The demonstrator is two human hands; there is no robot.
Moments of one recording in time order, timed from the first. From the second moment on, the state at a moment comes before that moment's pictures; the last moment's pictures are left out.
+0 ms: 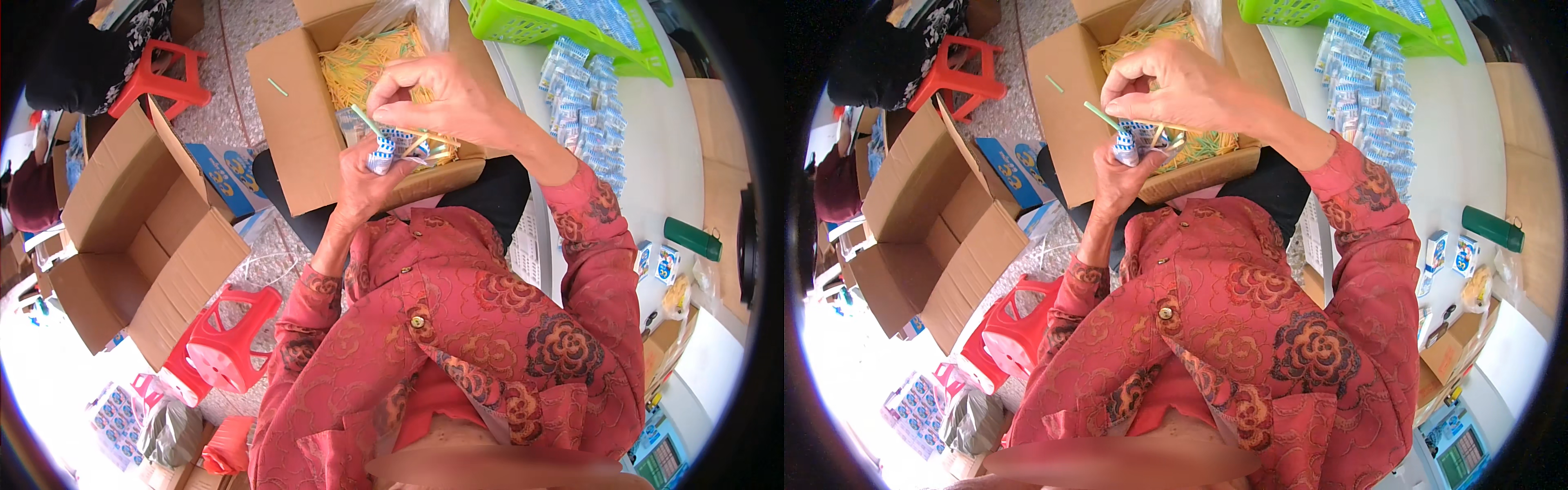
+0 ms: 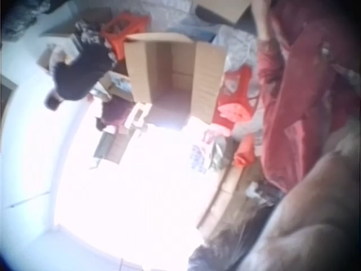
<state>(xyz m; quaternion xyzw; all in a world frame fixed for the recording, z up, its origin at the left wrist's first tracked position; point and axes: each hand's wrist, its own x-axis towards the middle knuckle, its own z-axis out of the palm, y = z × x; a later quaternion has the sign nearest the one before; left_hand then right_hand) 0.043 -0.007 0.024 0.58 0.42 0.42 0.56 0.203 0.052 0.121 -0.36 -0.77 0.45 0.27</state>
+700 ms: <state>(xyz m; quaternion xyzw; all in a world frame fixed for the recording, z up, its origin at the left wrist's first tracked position) 0.041 -0.006 0.027 0.52 0.41 0.44 0.60 0.234 0.032 0.152 -0.39 -0.75 0.41 0.34</state>
